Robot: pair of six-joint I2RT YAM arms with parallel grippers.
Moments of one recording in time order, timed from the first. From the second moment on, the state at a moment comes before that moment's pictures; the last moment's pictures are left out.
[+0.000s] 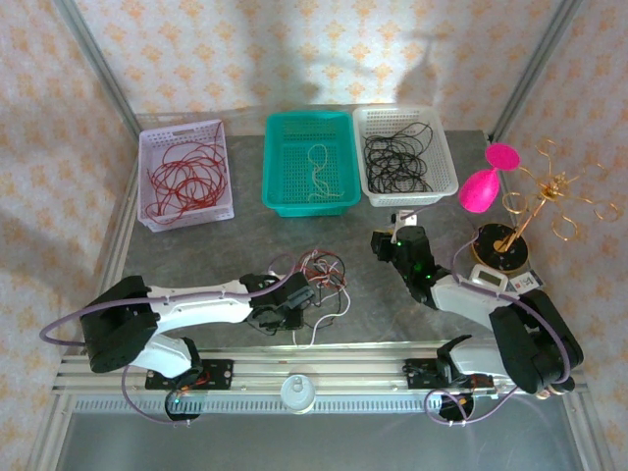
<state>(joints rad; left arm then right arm) -1.01 1.41 0.72 -0.64 -0.05 -1.12 0.46 1.27 0.41 0.36 0.12 0.37</state>
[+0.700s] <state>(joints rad) -1.03 1.47 0.73 -0.65 -0.07 -1.12 0.46 1.27 0.41 0.36 0.13 0.37</state>
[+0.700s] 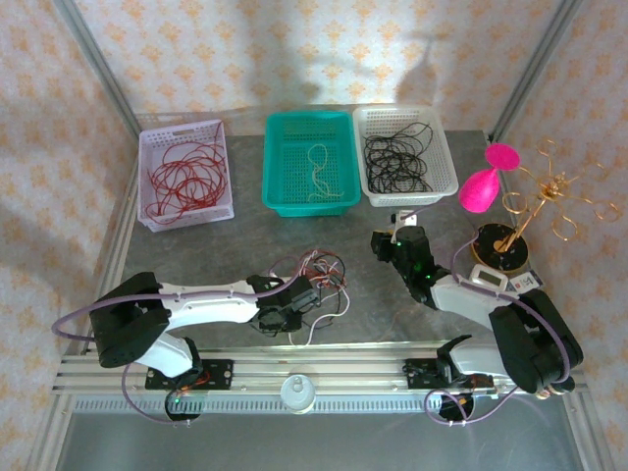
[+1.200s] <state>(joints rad) -1.11 1.34 0.80 -0.70 -0.38 -1.16 0.46 1.29 0.41 0.36 0.13 0.38</state>
